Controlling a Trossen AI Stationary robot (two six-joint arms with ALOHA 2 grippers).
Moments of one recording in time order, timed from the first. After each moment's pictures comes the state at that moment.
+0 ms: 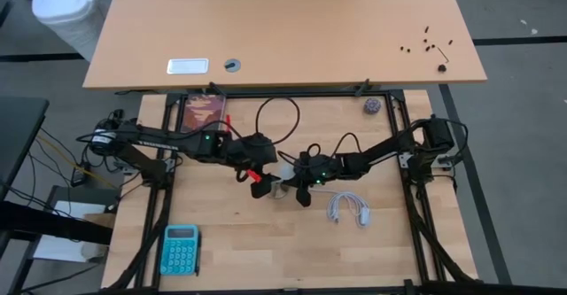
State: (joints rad) left arm -0.08 1.47 1.25 -0.53 -0.08 -0.24; right arm 0.06 1.79 0.79 0.51 0.02 0.34
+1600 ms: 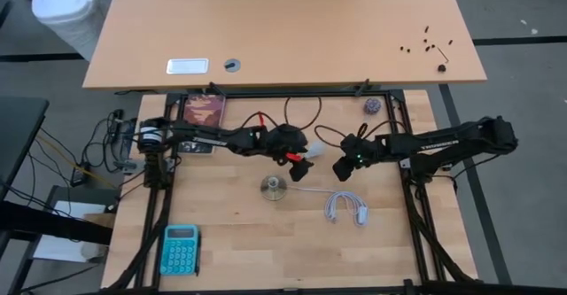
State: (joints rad) left arm 0.10 1.87 1.31 -0.06 0.02 -0.29; right arm -0.11 1.15 0.51 -0.32 0.12 0.79
